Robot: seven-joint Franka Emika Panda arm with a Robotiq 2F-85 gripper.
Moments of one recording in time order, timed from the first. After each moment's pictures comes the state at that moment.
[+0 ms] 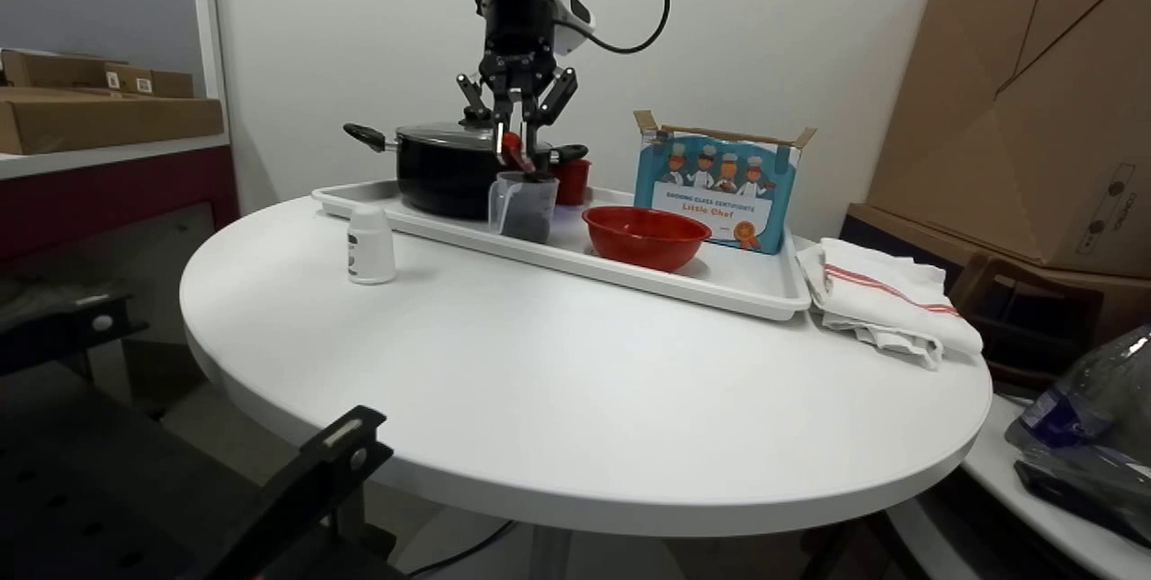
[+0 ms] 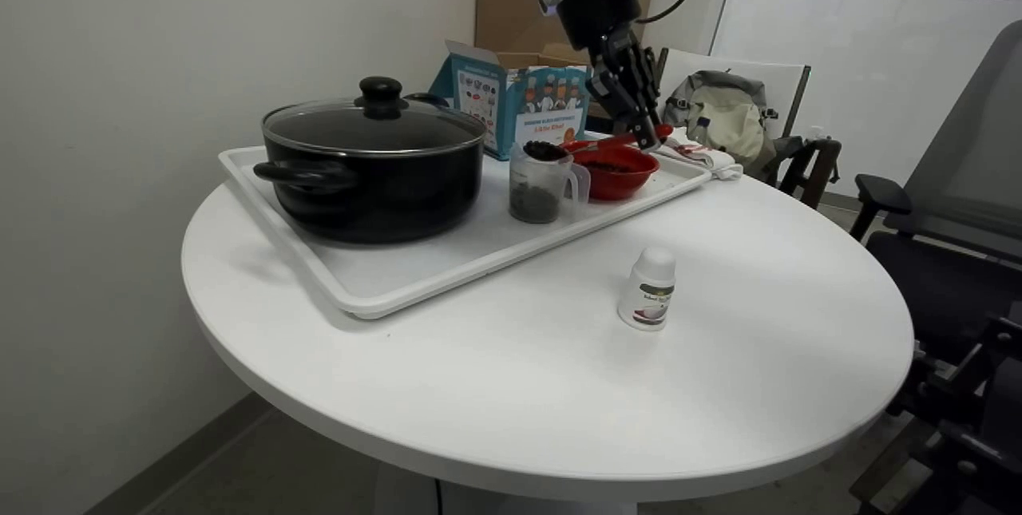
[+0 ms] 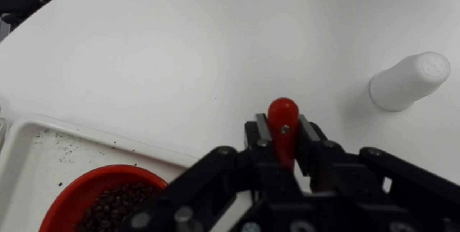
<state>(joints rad) 0.10 0.53 0.02 -1.78 -0.30 1.76 0.01</state>
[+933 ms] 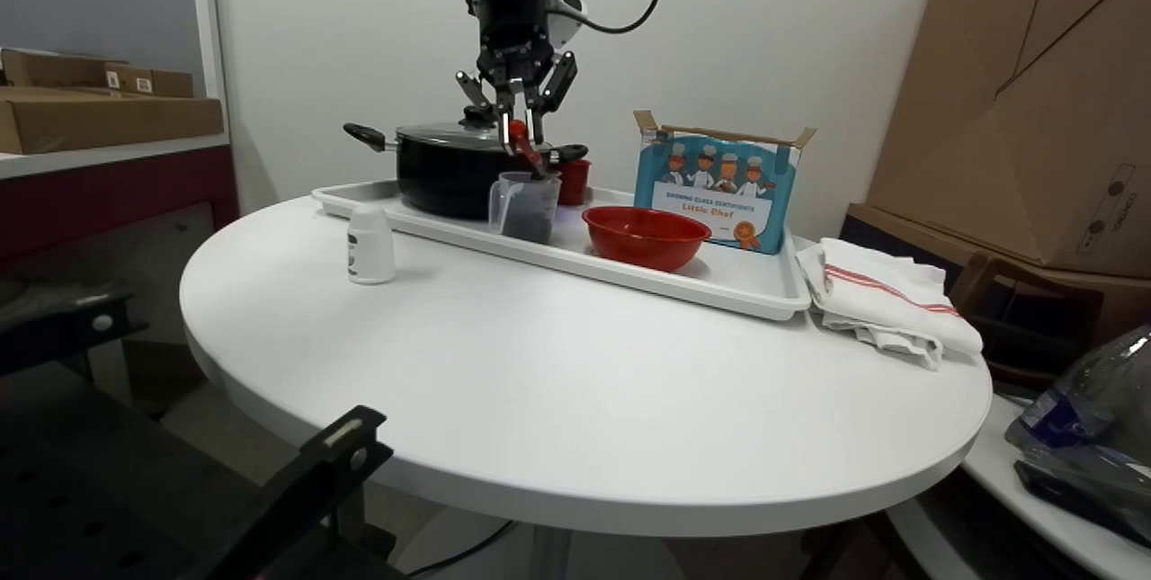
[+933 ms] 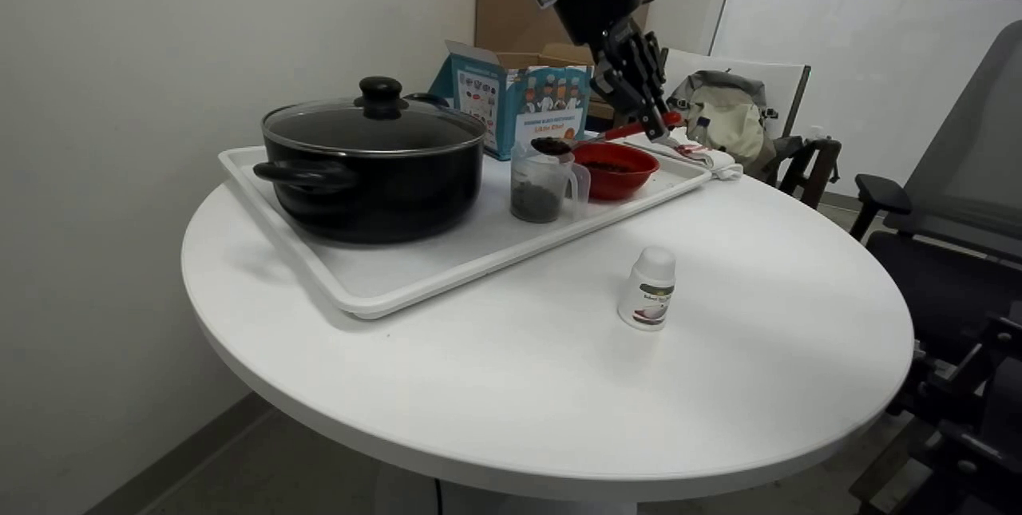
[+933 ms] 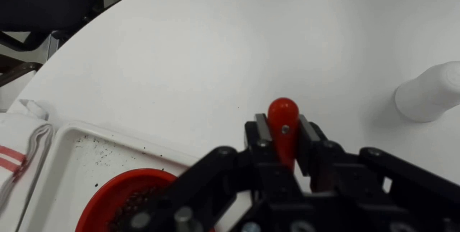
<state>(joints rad) 0.14 0.53 0.02 -1.77 -0.39 1.71 0.08</state>
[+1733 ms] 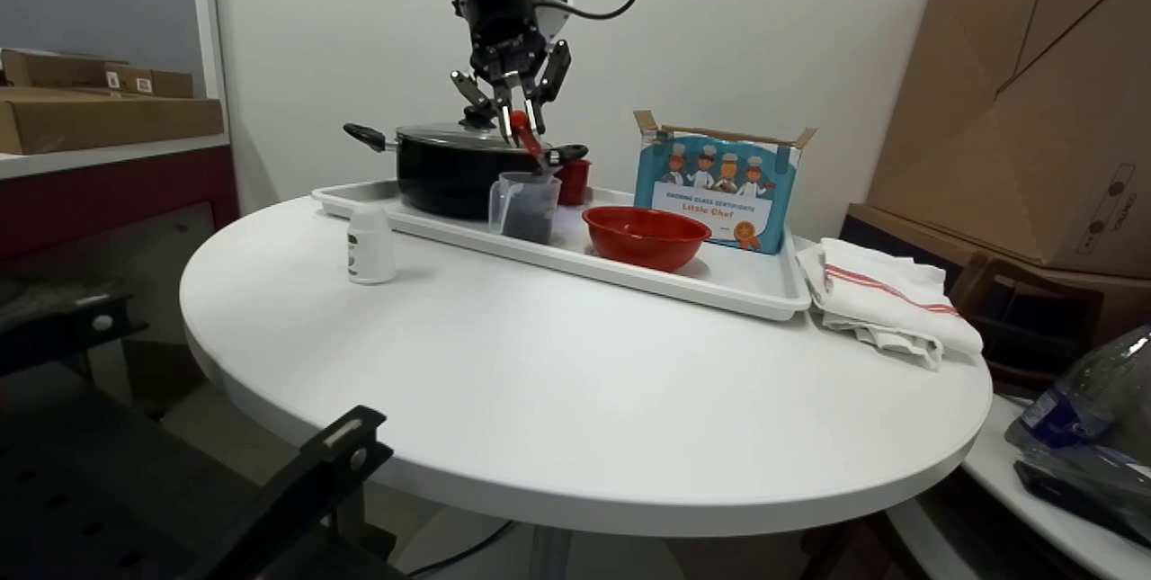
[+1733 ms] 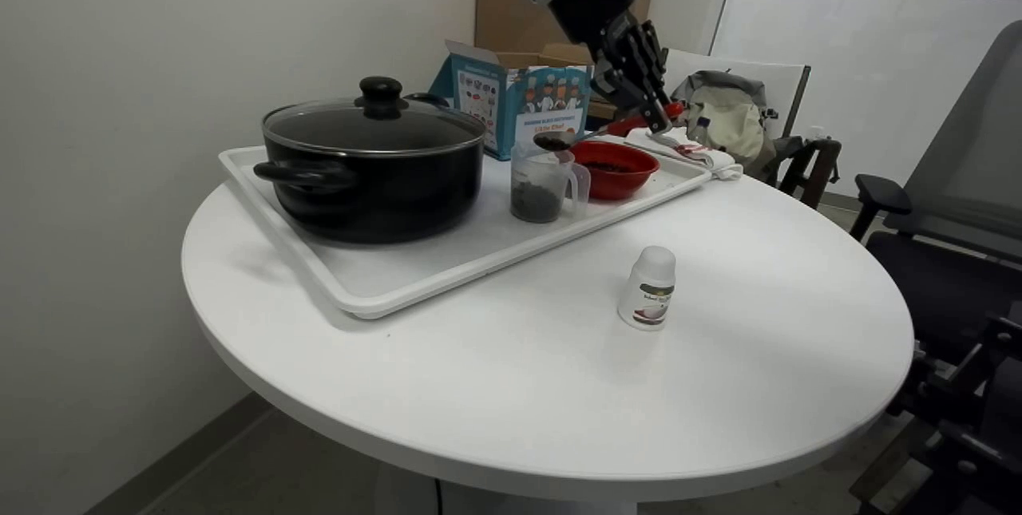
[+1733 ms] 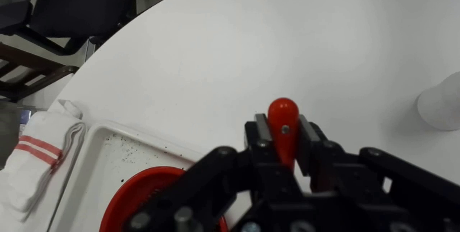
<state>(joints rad) 0.17 0.54 0.02 -1.77 -0.47 1.68 0.14</state>
